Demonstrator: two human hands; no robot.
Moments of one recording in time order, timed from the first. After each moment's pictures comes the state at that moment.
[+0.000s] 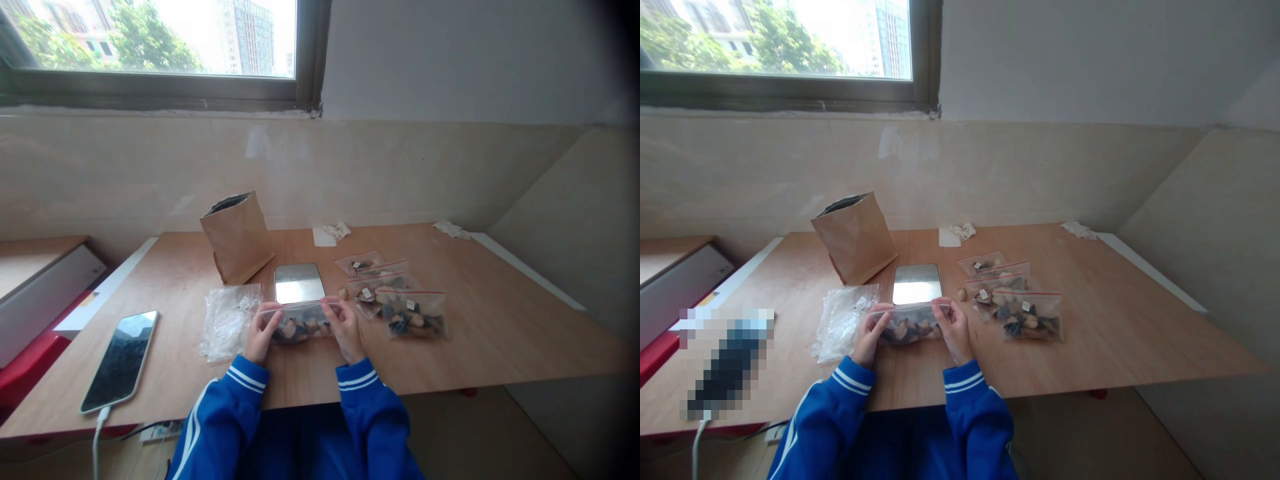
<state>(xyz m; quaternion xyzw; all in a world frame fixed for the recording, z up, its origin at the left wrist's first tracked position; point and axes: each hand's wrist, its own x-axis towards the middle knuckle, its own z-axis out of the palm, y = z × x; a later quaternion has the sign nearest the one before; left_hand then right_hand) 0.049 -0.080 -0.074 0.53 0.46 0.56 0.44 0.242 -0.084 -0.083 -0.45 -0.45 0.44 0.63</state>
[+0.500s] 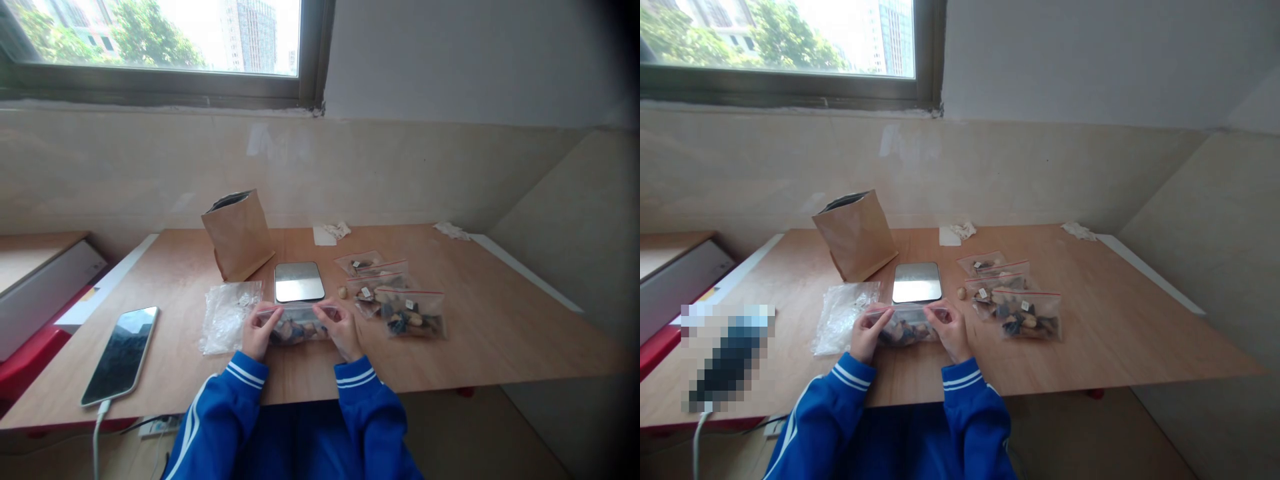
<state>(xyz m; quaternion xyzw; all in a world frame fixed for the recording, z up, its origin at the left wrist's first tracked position) 0.053 -0.081 -0.076 0.52 0.46 0.60 0.40 0.241 -0.083 -0.086 -0.45 -0.53 0.39 0.61</state>
